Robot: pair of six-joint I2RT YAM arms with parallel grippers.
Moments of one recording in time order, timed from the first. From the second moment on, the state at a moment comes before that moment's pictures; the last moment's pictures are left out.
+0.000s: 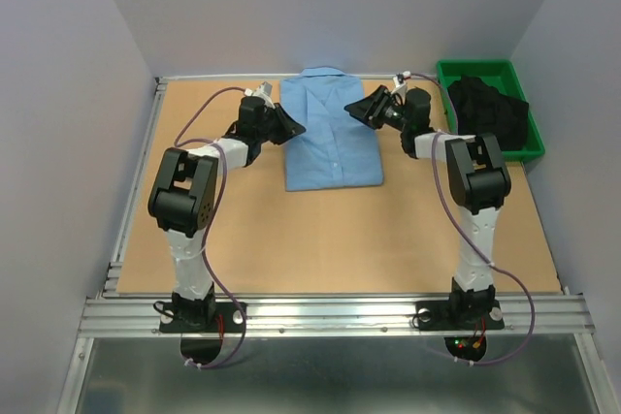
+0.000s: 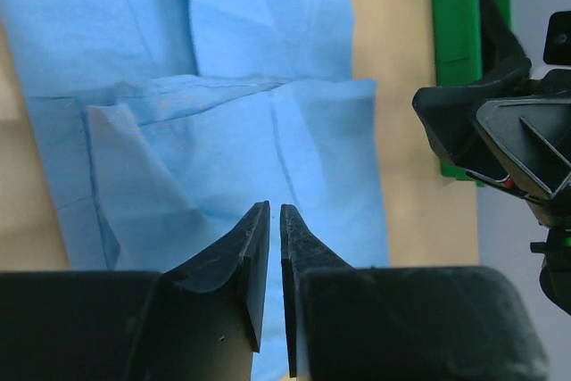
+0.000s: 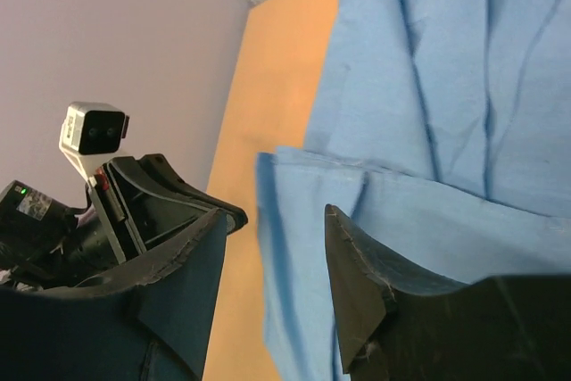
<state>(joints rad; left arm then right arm) -0.30 1.94 1.20 0.31 0.36 -0.79 0.19 2.15 1.34 0.71 -0.66 0.99</state>
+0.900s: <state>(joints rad) -0.25 1.91 1.13 0.31 0.39 -0.75 0.17 2.23 1.42 0.52 -0.65 0.92</state>
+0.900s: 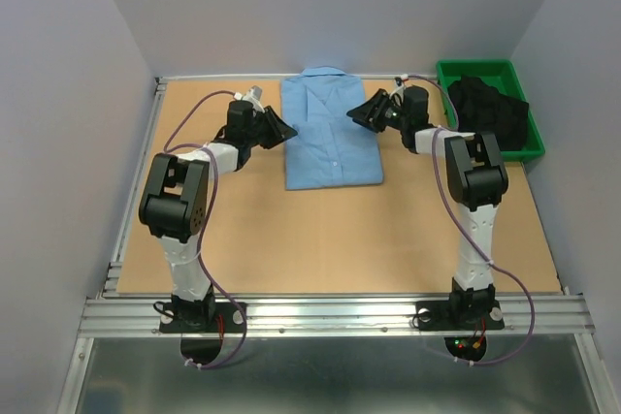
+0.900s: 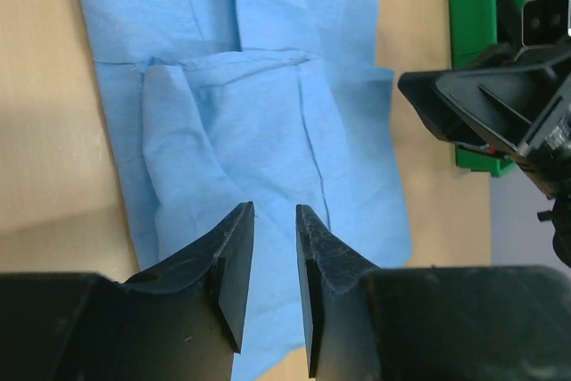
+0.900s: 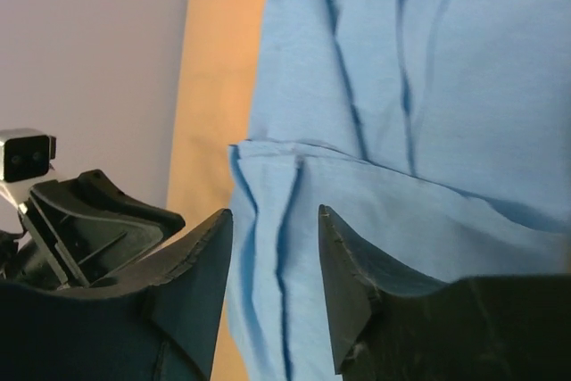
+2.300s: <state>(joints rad) -0.30 1.87 0.99 0.15 0.34 -0.65 0.33 2.30 1.56 0.30 -0.57 0.79</state>
